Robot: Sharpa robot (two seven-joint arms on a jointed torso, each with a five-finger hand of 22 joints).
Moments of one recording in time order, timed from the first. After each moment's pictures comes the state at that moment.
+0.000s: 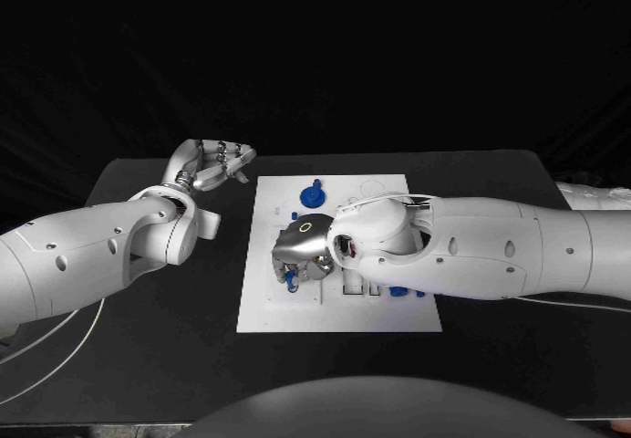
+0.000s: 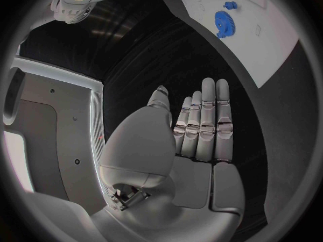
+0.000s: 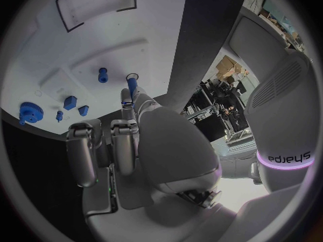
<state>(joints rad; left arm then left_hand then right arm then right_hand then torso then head) 1.26 -0.74 -0.23 1.32 -0.27 -0.57 0.48 1.38 0.01 -0.13 0.29 0.26 0.96 0.17 0.07 0.08 1.13 0.11 0.07 0.07 1.16 0.05 0.46 0.54 0.17 1.03 0.17 0.23 0.90 1.27 -0.57 -0.21 1.66 -1.77 0.10 -0.07 1.60 0.09 0.20 0.18 0.04 1.07 0.09 0.11 0.09 1.17 0.05 0.06 0.06 1.47 -0.01 1.57 1.31 0.01 1.46 0.09 1.57 1.31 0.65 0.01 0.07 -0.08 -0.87</state>
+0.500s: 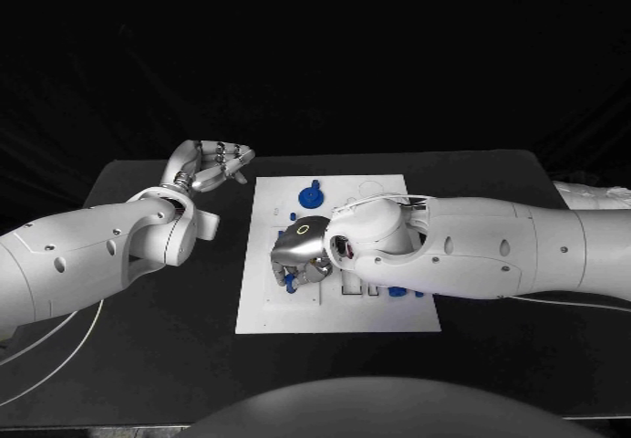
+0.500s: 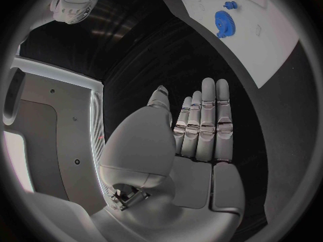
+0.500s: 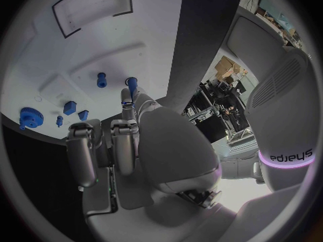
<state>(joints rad) 1.26 -0.74 -0.23 1.32 -0.27 -0.57 0.48 1.38 0.01 -0.13 0.29 0.26 0.96 0.17 0.07 0.08 1.13 0.11 0.07 0.07 1.16 0.05 0.46 0.54 0.17 1.03 0.17 0.23 0.90 1.27 -0.56 -0.21 1.65 -1.76 0.13 -0.08 1.59 0.09 0.20 0.18 0.04 1.06 0.09 0.11 0.09 1.18 0.05 0.06 0.06 1.47 -0.01 1.57 1.31 0.01 1.46 0.09 1.57 1.31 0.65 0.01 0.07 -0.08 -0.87</state>
